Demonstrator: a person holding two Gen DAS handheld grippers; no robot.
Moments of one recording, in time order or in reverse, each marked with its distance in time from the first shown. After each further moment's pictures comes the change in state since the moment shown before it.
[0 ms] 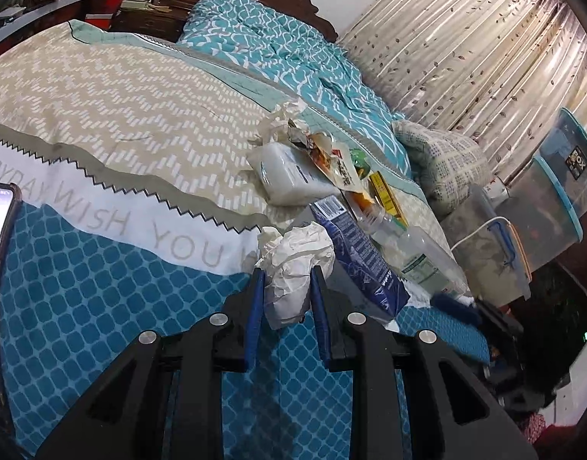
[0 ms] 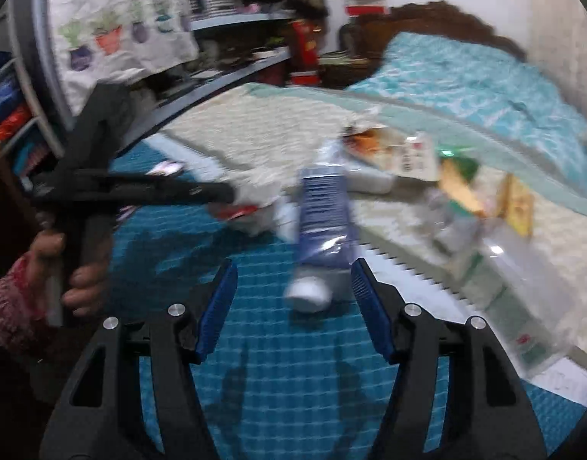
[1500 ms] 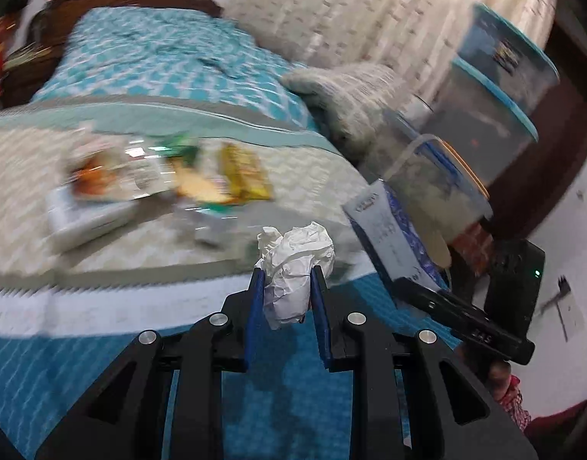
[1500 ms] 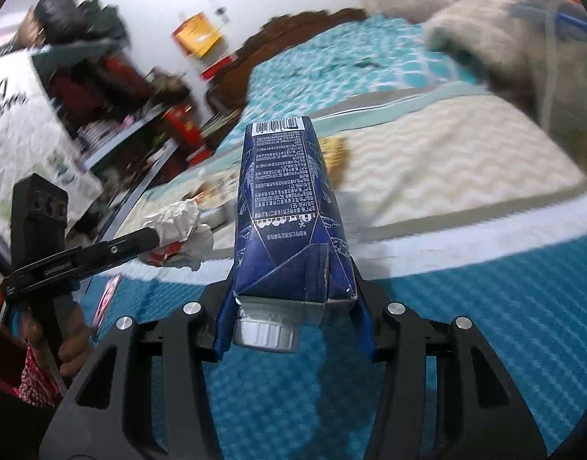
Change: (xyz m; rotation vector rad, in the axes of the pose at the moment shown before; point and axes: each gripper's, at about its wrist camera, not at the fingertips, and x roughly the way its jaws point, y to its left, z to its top) left arm 0.056 -0.187 -0.003 0.367 0.130 -0.186; right arm -0.114 -0.137 -0.091 0.581 -0.222 -0.150
